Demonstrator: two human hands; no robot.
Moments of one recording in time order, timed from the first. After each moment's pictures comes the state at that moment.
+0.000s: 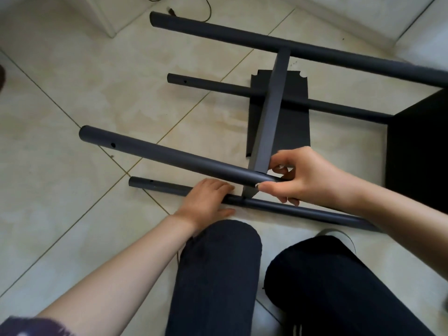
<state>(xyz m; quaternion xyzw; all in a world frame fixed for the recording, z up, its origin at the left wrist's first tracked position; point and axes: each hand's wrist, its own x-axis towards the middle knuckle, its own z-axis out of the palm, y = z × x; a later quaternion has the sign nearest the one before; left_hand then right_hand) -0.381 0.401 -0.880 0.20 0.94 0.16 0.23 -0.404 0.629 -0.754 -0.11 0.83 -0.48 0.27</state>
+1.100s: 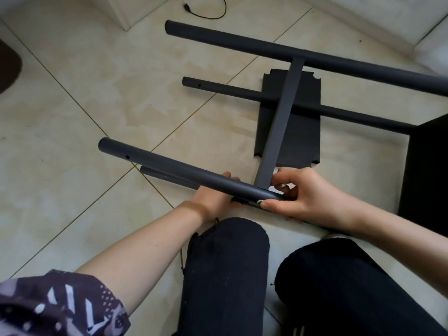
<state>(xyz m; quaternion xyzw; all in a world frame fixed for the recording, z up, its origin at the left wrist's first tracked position) -0.402 0.404 -0.913 0.20 0.91 0.14 0.33 -0.388 0.627 -0.776 -0.15 0.82 -0.47 0.29</state>
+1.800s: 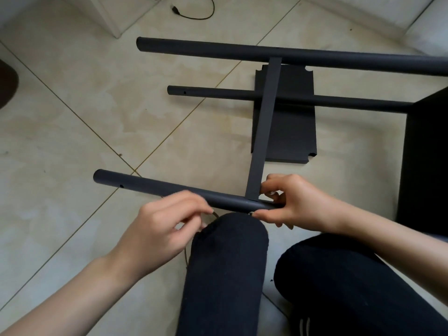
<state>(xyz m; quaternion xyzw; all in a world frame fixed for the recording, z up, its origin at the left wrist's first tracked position) -0.322 0.353 -0.757 0.24 0.90 0.37 -0.01 -0.372 0.621 -0.785 -0.15 0.82 -0.46 0.31</state>
